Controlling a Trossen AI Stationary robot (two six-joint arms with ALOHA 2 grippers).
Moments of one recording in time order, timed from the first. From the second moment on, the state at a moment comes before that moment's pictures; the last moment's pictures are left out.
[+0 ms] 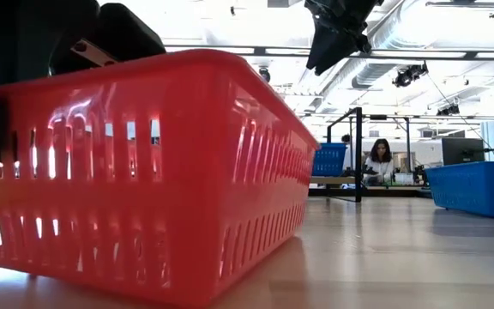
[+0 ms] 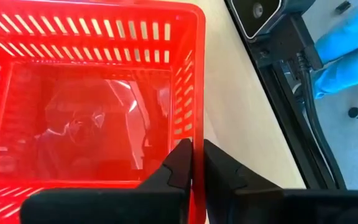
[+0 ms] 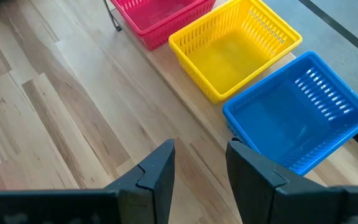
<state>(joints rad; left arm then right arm) -0.57 1.93 1.23 -0.29 -0.13 -0.32 -0.09 1.41 1.34 -0.86 0.34 0.43</state>
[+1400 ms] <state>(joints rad) -0.17 1.33 1.14 -0.79 -0.46 0.09 -0.10 1.41 1.34 -0.94 0.37 0.39</state>
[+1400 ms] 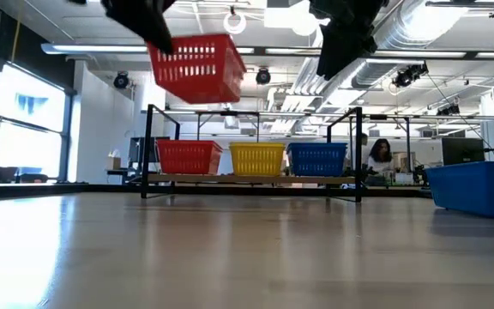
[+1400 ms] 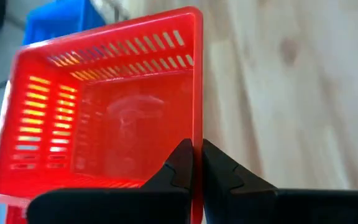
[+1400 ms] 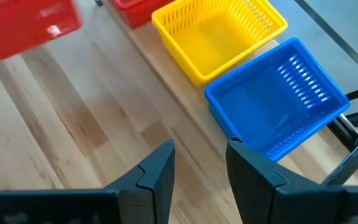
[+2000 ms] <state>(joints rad) 0.26 1.19 1.01 -0.72 -0.29 0.39 -0.19 1.41 1.34 -0.95 0.37 0.37</state>
